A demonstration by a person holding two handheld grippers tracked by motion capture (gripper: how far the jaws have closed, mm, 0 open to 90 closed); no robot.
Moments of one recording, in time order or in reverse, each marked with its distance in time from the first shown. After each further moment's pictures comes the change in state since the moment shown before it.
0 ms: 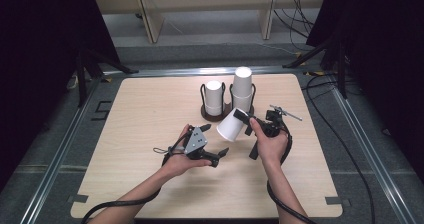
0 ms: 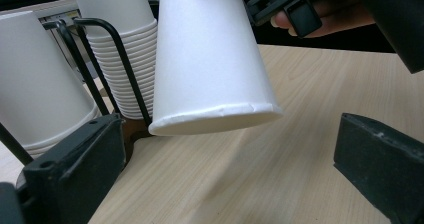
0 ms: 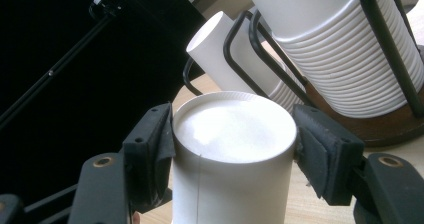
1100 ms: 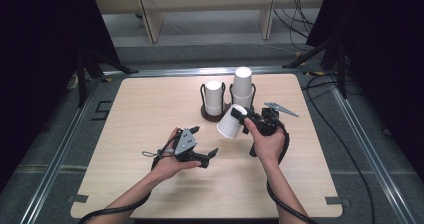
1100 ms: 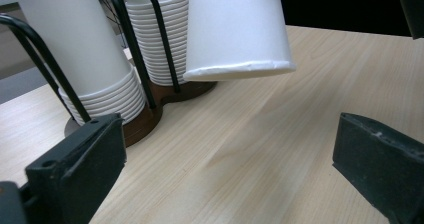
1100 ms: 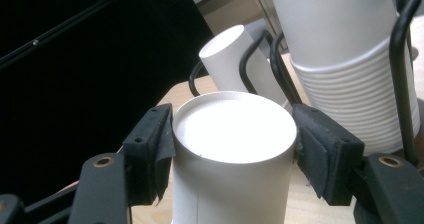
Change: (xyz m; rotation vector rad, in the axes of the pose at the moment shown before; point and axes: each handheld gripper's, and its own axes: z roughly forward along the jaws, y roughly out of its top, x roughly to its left) left arm 0.009 -0.008 -0.024 0.056 0.066 -0.031; right arm 0.015 0.004 0.004 -0.012 -0.039 -0.173
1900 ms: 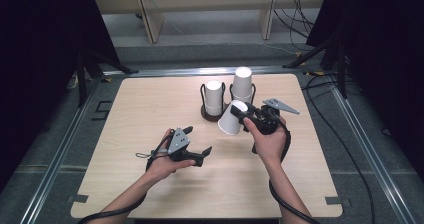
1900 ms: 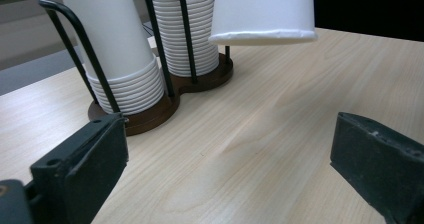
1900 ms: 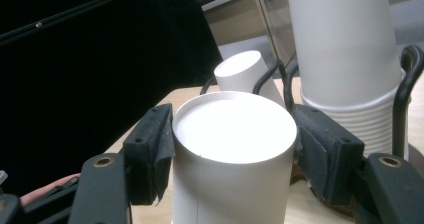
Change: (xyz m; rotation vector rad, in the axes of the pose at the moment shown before) left arm 0.010 -0.003 -0.014 0.011 0.037 -0.042; right arm 0.014 0.011 -0.007 -0.034 0.005 -0.148
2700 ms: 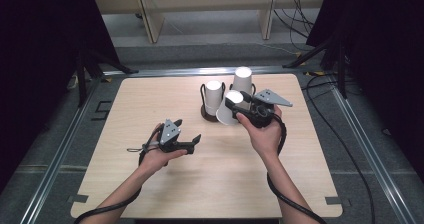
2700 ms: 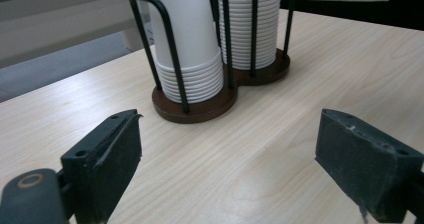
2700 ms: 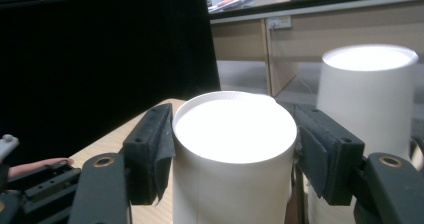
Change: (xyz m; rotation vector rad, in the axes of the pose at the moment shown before) left arm 0.032 0.004 -0.010 0.030 0.127 -0.014; right arm 0.022 0.022 0.007 -0.047 0.004 -0.227
